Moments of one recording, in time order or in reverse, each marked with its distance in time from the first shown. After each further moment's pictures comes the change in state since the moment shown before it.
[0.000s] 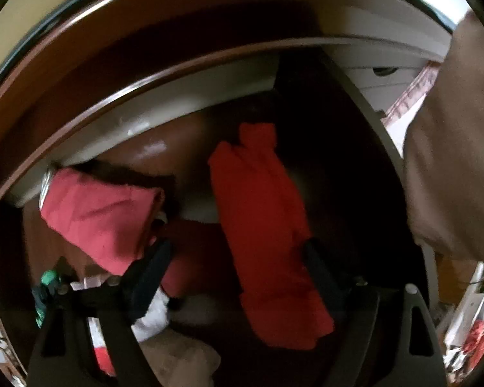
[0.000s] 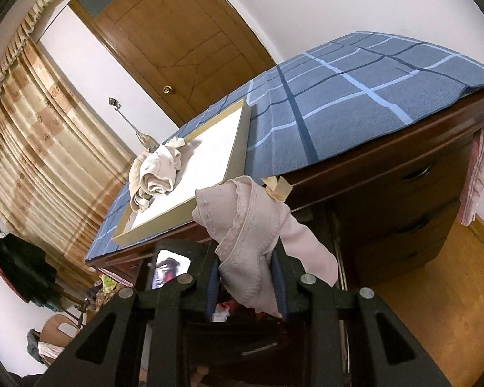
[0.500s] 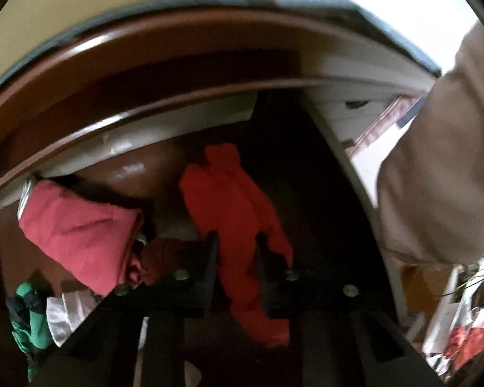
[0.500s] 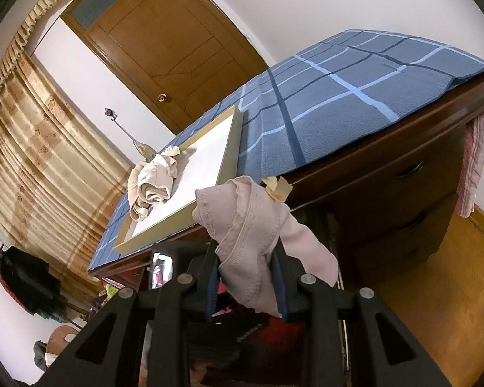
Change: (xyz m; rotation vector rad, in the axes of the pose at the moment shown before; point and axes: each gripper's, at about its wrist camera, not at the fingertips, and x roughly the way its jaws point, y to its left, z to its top) left arm -0.018 0.020 0.000 -0.058 -0.133 -0.209; right arm -0.011 -0.007 -0.002 0.043 -0.021 -0.004
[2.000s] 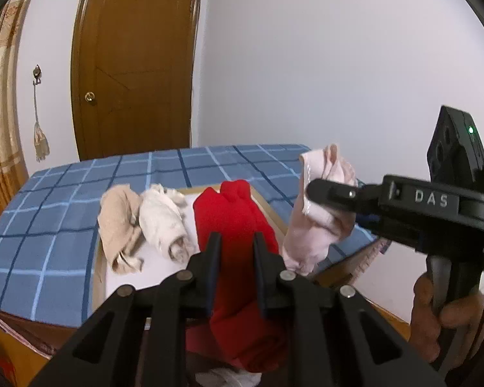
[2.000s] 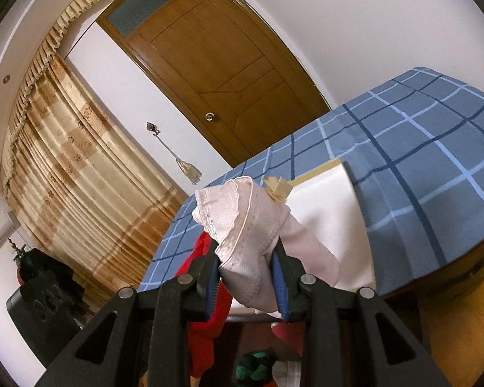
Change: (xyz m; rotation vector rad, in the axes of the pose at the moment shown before) left arm -0.254 0.070 0.020 0.049 -0.647 0.074; right arm 0.037 0.143 0.086 -0.050 -0.079 0.154
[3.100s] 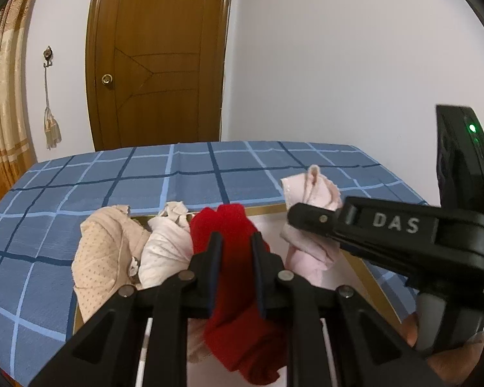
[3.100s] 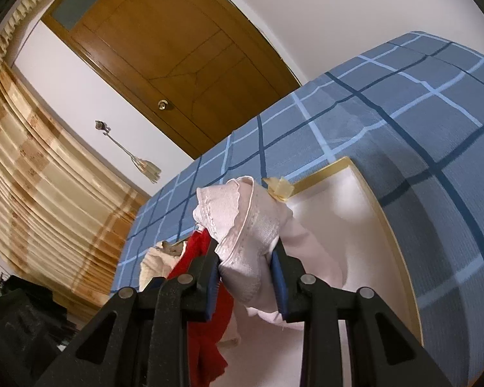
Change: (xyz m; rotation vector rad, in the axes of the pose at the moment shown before) left arm 0.146 0.049 0.033 -0.062 0.046 0.121; right arm 0.179 -0.044 0.054 0.097 0.088 -0.154
